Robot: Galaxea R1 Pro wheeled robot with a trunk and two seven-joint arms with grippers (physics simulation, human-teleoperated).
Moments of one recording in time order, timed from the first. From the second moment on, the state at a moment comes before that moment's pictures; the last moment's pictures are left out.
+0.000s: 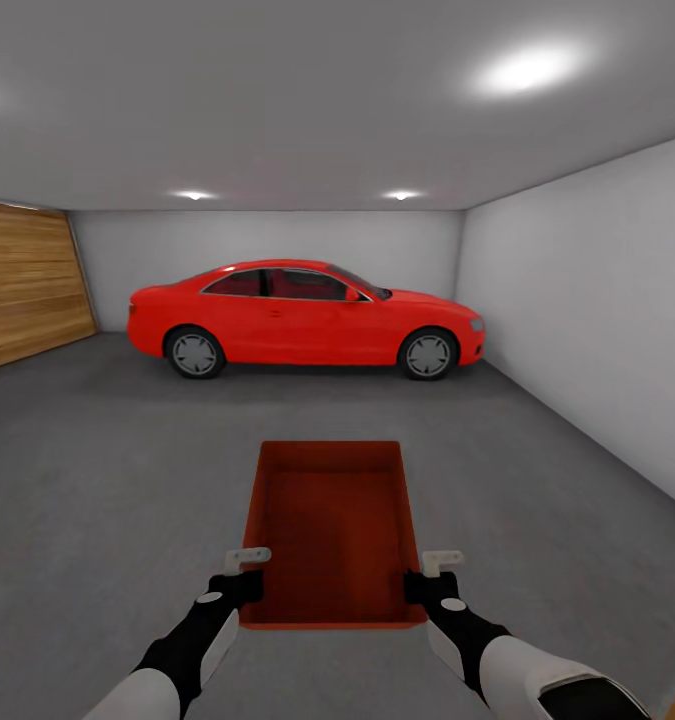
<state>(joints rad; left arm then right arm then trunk) -0.57 -0.09 -0.01 -0.45 0.07 0.10 0.12 -0.73 0.10 0.16 -0.06 -0.09 -0.18 -0.14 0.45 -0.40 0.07</state>
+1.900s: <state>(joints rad) -0.57 -0.09 -0.01 -0.45 0.07 0.11 0.12 -0.73 0.10 0.16 -0.06 -0.09 -0.18 -0.14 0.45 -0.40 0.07</state>
